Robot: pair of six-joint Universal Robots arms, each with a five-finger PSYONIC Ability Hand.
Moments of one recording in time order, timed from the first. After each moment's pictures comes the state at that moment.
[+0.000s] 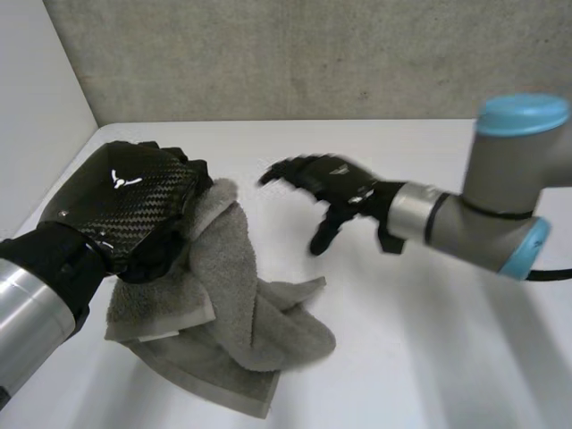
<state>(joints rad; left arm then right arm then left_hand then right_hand) 4.16 -1.33 -1.71 2.93 -1.49 3.42 1.96 -0.88 1.04 0.11 0.79 3.02 1.12 1.21 1.21 1.22 0.98 0.22 0.20 0.20 0.21 0.05</state>
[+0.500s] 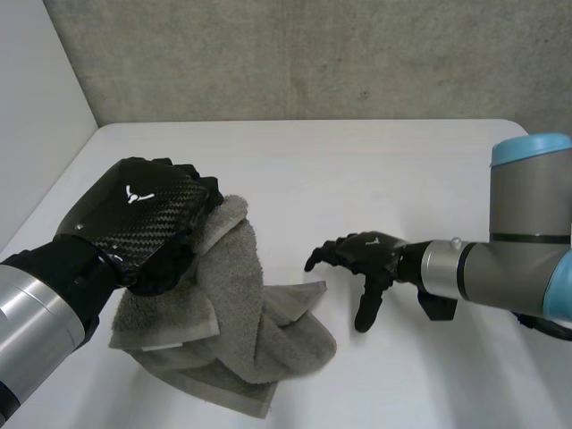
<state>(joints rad) 4.17 -1.34 -1.74 2.93 -1.43 3.42 1.89 -0.90 1.26 0.42 0.90 2.75 1.12 1.21 1.21 1.22 0.98 0.29 0.25 0.25 0.25 0.08</state>
